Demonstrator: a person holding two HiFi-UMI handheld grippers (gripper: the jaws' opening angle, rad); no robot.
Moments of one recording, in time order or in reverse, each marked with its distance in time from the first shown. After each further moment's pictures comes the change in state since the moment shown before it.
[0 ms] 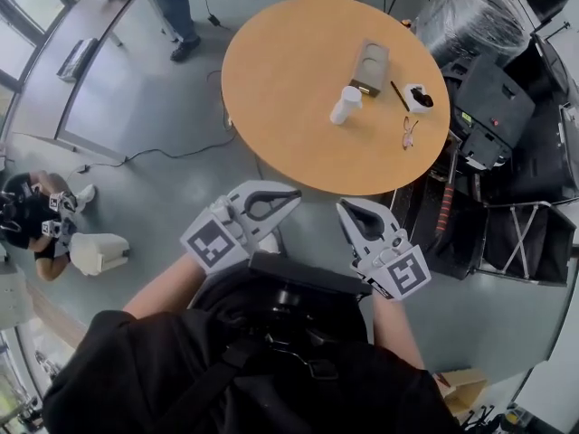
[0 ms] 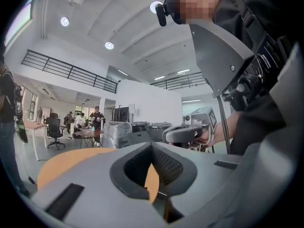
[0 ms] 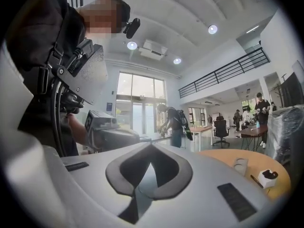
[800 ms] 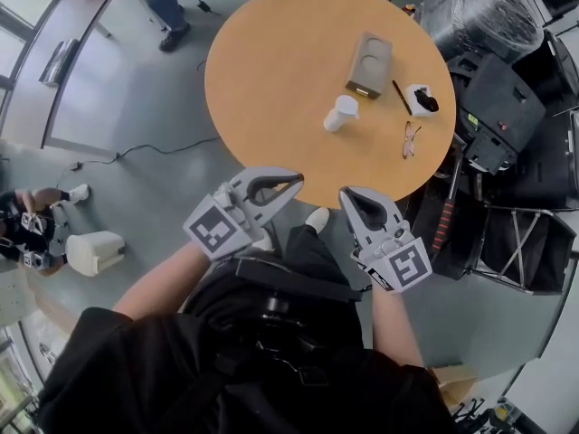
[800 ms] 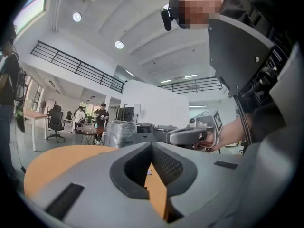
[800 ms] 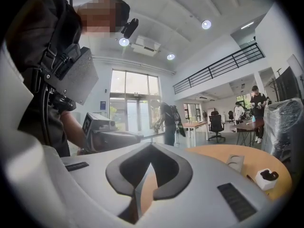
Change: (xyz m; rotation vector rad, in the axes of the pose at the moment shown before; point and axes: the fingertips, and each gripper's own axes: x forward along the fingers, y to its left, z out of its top) left arm 0.099 0.117 -0.042 -0.087 -0.039 0.032; right arm 0.051 -0.144 -0.034 0.024 0.008 -0.043
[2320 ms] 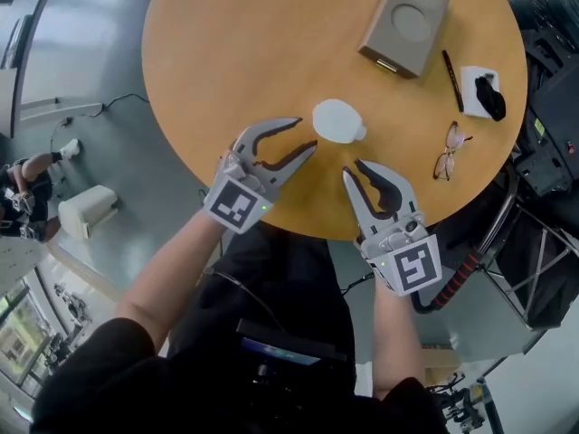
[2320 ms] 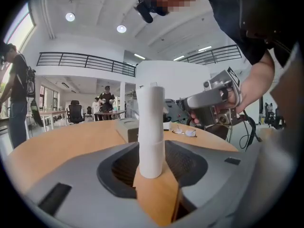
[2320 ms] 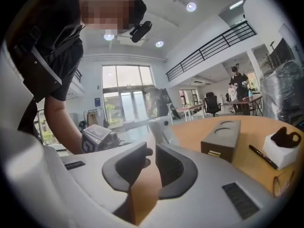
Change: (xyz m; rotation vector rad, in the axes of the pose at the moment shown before) left arm 0.230 0.214 -0.328 0.050 0.241 0.248; right arm 0.084 -0.275 -0.273 0.148 0.153 0.023
